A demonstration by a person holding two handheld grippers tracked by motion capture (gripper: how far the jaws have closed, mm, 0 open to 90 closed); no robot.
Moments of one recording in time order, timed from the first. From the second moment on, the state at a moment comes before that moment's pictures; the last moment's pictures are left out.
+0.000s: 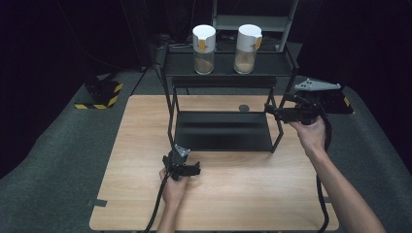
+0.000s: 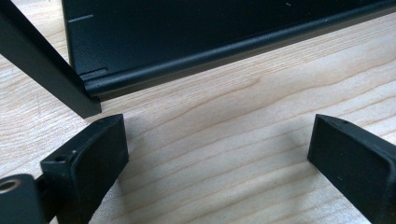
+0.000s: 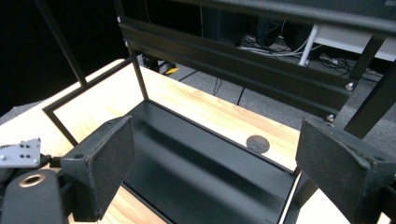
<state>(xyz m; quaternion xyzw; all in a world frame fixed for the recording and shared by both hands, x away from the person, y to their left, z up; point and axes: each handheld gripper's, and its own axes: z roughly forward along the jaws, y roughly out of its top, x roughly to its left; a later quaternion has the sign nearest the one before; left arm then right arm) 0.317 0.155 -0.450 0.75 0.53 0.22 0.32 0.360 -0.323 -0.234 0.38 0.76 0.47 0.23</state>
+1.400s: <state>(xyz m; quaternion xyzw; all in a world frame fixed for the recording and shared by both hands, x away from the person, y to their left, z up) 0.317 0.155 -0.450 0.75 0.53 0.22 0.32 0.358 -0.319 -0.306 0.39 0.77 0.45 0.20</state>
